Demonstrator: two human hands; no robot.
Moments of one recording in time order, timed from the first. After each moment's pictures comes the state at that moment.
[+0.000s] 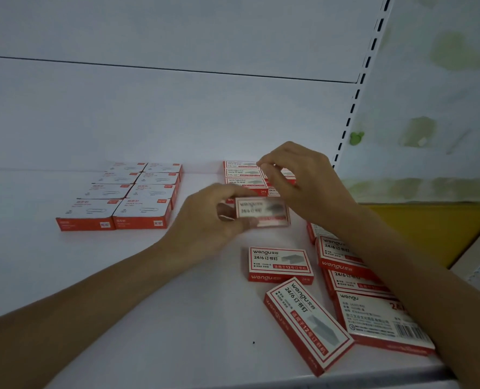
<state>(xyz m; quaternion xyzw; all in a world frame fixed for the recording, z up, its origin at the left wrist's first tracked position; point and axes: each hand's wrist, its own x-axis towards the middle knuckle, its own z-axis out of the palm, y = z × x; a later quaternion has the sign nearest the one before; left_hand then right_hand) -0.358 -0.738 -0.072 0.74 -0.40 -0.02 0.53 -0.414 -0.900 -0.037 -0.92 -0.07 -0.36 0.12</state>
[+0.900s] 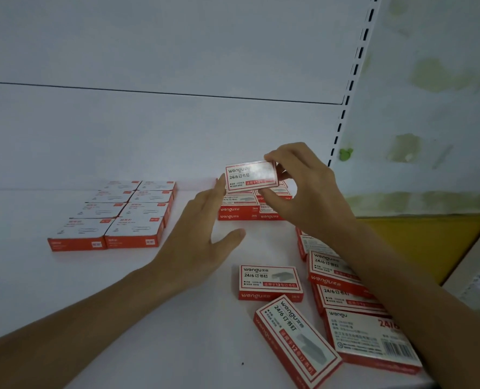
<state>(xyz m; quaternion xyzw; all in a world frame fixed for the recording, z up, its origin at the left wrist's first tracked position) -0.354 -0.739 -0.082 0.80 -0.43 0.09 0.40 -0.418 -0.909 -0.034 -0.90 -0.08 -0.42 0.06</state>
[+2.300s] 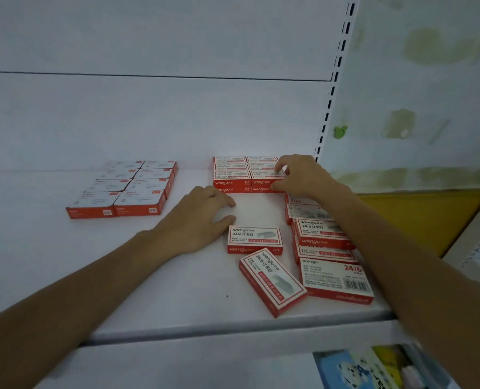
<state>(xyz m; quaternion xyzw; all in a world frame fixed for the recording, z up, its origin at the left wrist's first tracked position) -0.355 -0.736 -0.083 0.86 -0.47 0.06 0.19 -0.402 -0.952 -0.047 -0.96 0.17 -0.13 0.15</state>
